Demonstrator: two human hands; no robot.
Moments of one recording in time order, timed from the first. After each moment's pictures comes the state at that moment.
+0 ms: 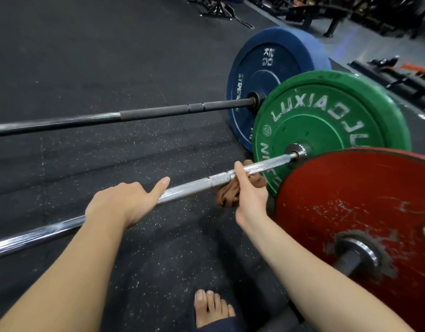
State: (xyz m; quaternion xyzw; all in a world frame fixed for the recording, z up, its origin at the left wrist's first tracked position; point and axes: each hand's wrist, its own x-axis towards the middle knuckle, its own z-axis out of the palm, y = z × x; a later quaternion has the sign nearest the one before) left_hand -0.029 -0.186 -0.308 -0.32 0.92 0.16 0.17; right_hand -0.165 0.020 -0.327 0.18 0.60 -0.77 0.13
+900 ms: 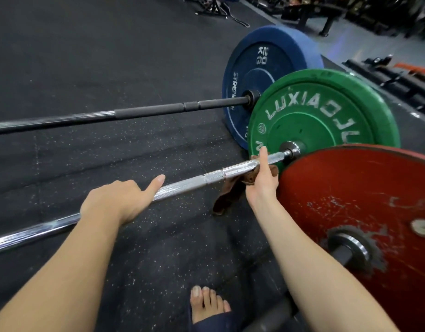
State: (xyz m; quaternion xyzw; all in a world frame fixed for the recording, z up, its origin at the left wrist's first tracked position) left_hand -0.029 -0.183 -0.306 -0.32 0.92 0.15 0.17; right_hand -0.227 0.042 -0.333 0.22 0.47 -0.85 0.05
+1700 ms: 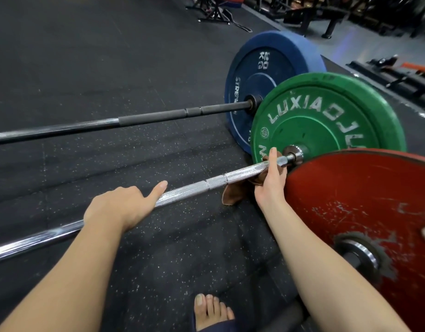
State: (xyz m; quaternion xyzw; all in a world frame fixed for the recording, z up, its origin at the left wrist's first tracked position) left_hand -0.028 -0.182 -0.304 -0.32 0.92 0.15 0.16; right_hand -0.245 0.048 -0.334 0.16 0.49 -0.86 0.05
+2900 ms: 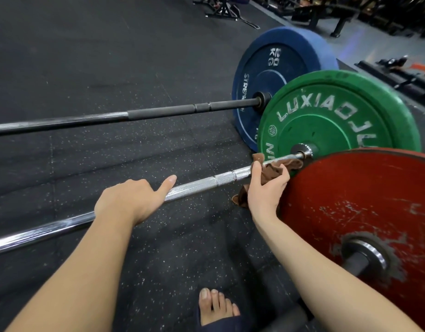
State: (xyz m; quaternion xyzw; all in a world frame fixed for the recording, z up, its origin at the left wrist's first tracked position) left_hand -0.028 -0.184 -0.310 -0.31 0.93 0.14 0.14; right_hand -0.186 0.037 -0.344 0.06 0.81 -0.57 -0.07
